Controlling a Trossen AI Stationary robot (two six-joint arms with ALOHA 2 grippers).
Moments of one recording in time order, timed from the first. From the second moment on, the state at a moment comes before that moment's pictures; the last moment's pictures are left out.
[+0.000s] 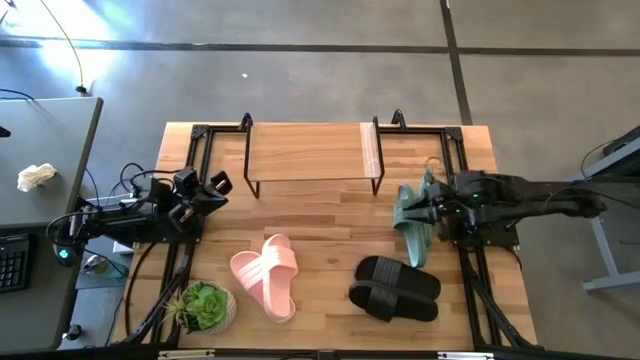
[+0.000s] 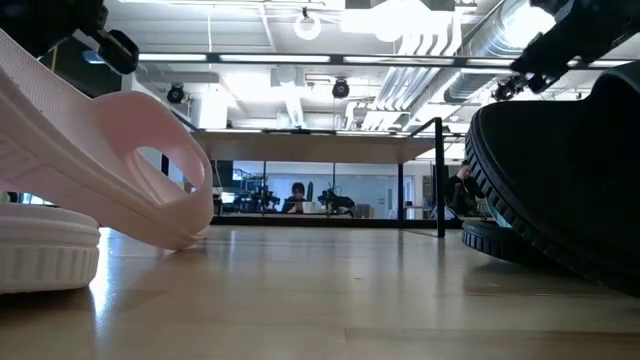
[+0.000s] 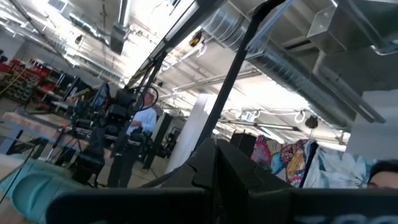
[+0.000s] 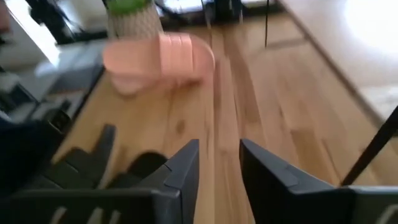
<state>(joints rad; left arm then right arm) 0.29 0.03 0.01 0.55 0.35 -0.68 0.01 0.52 0.52 -0.48 -0.10 0.13</state>
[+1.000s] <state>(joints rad) 0.29 0.03 0.01 0.39 0.37 -0.67 0.45 1.51 1.08 -1.25 0.47 0.12</state>
